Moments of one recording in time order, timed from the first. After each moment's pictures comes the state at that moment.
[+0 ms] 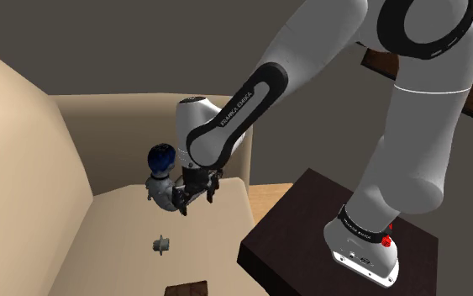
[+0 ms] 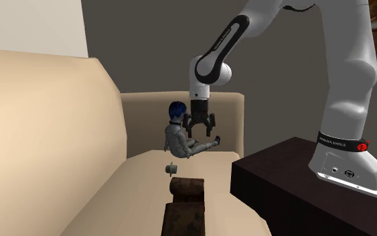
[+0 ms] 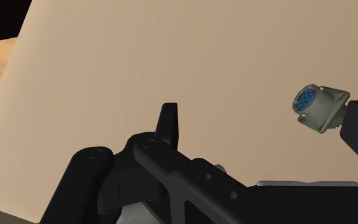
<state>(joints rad) 0.24 0.27 0.32 -2.32 0.20 2.47 0.54</state>
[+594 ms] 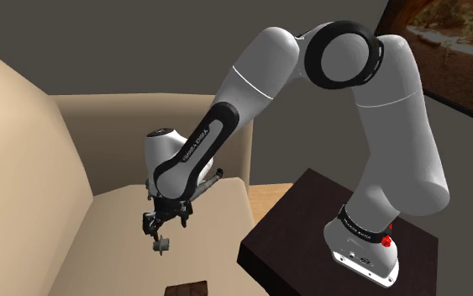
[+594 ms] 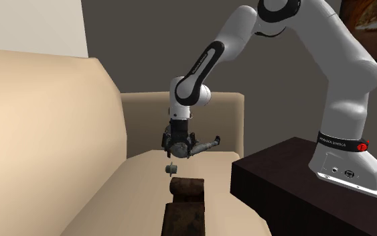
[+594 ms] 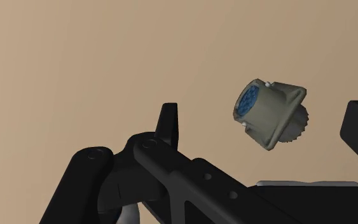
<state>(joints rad) 0.35 0.63 0.29 -2.01 0.14 2.53 0.65</state>
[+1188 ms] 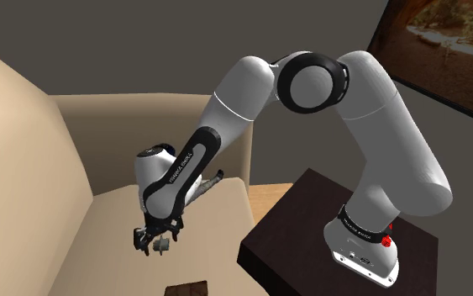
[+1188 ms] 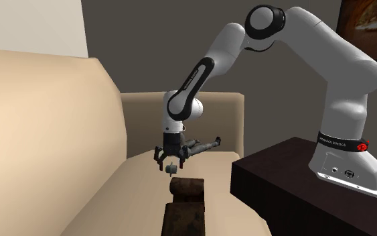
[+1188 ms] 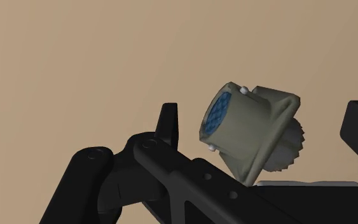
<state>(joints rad) 0.40 0.83 0.27 -1.85 0.12 2.57 0.67</state>
